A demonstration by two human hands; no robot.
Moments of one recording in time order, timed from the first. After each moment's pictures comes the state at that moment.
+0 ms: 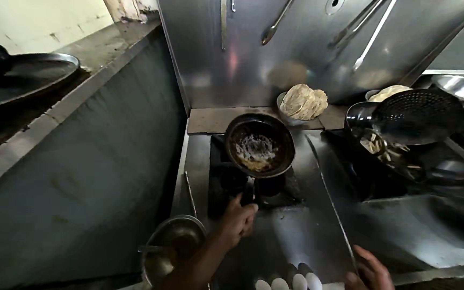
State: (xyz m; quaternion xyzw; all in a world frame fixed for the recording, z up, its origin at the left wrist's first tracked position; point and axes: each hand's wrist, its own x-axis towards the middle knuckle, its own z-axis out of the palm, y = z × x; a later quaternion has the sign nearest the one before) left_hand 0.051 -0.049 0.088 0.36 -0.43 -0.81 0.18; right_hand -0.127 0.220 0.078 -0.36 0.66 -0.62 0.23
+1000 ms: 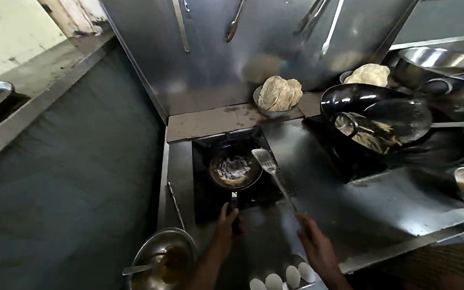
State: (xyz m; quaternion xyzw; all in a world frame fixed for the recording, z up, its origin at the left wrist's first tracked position) left_hand 0.026 -0.034 -0.016 0.49 -0.37 -0.77 0.20; right_hand -0.166 0.167 -0.003 -0.37 0.82 -0.39 0.19
